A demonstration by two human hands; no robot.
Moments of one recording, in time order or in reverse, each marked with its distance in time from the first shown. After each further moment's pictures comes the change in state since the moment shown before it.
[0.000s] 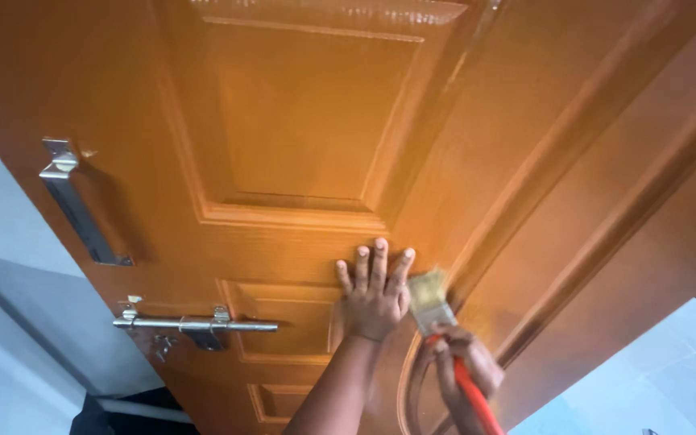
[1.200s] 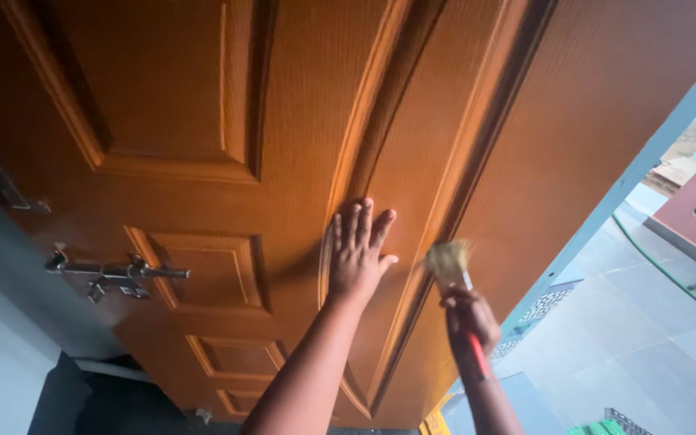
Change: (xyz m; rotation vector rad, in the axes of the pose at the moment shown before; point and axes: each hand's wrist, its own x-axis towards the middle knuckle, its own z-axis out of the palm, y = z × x) left_hand 0.043 0.185 -0.025 -0.086 -0.331 0.003; right_hand 0.019 0.126 -0.206 -0.077 0.071 -0.072
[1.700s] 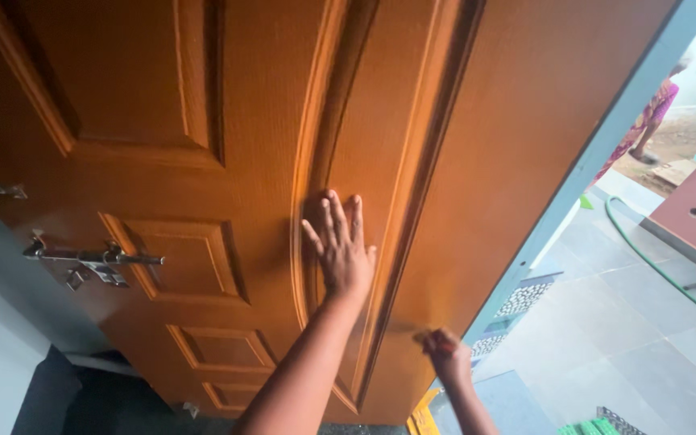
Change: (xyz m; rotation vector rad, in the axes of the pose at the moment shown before) left_hand 0.005 0.060 -0.025 0.148 -0.117 -0.250; right_hand -0.140 0.122 -0.032 0.016 -0.448 0.752
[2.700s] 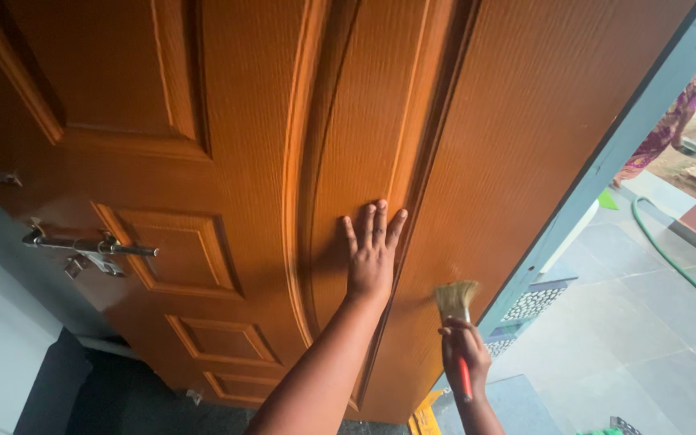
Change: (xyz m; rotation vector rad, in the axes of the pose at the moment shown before) left_hand -0.007 0.038 0.075 0.190 -0.026 0.152; right_hand -0.002 -0.057 -0.036 -0.017 0.310 -0.507
